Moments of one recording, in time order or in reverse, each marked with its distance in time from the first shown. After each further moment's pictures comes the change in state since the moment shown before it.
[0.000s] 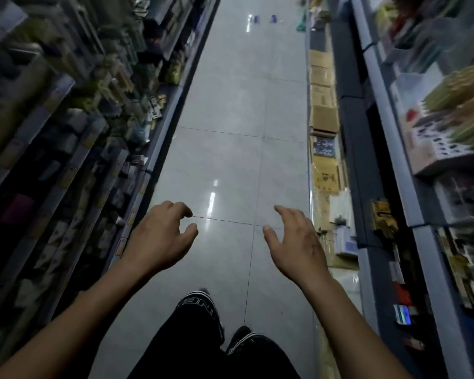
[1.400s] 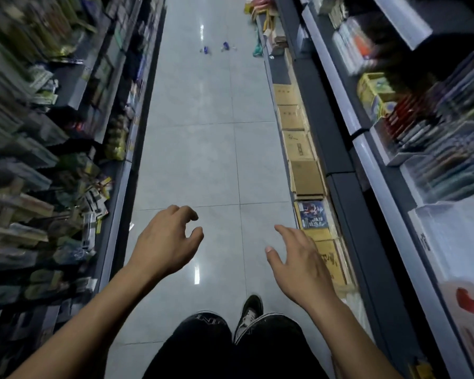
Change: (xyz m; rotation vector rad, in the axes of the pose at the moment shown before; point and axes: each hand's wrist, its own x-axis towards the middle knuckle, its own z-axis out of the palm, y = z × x) left_hand 0.669 0.153 -0.025 0.030 -0.102 0.143; right_hand 0.597 0.053 -0.101 0.011 0.012 0.158
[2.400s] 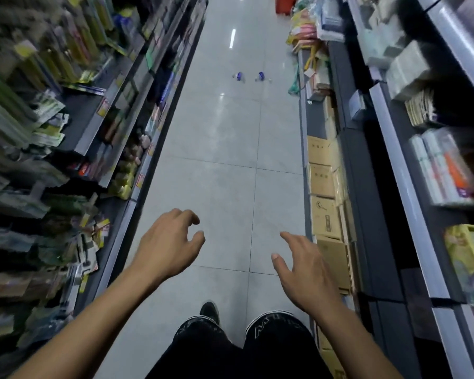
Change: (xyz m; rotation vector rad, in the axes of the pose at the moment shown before) left_hand 0.410 -0.109 -0.108 -0.062 0.017 -0.080; right_hand 0.435 -0.154 -0.018 -0.135 -0.061 -0.099
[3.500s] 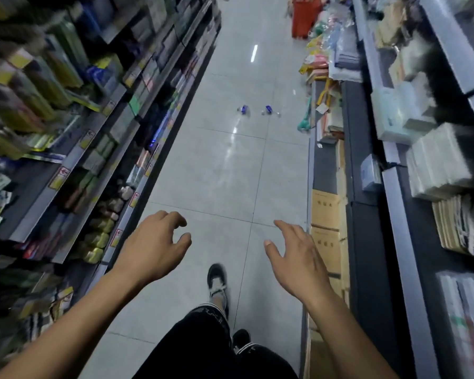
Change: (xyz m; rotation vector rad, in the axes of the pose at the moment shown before) left_hand 0.405 0.138 -0.031 0.063 0.076 -0.115; right_hand 0.459 0.084 -0.133 0.111 -0.021 -0.089
